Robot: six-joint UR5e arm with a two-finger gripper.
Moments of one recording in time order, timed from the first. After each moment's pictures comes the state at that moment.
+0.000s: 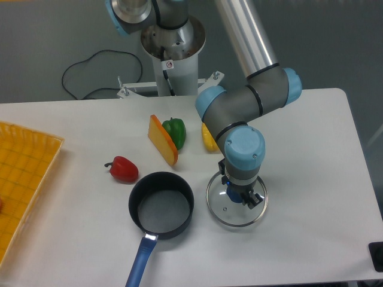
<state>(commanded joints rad) 2.52 -2.11 -1.52 -1.10 1.64 1.41</state>
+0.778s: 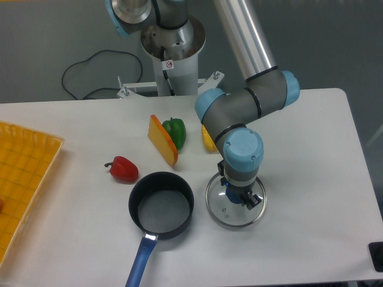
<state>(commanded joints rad) 2.52 -2.12 -1.53 -1.09 1.64 1.41</state>
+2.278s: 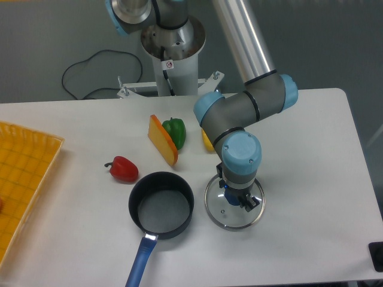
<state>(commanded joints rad) 2.51 -2.13 -1.53 -1.07 1.64 1.41</state>
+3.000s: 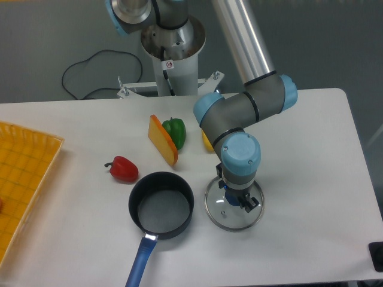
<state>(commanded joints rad) 2.51 -2.14 -1.53 -1.07 1.65 1.41</state>
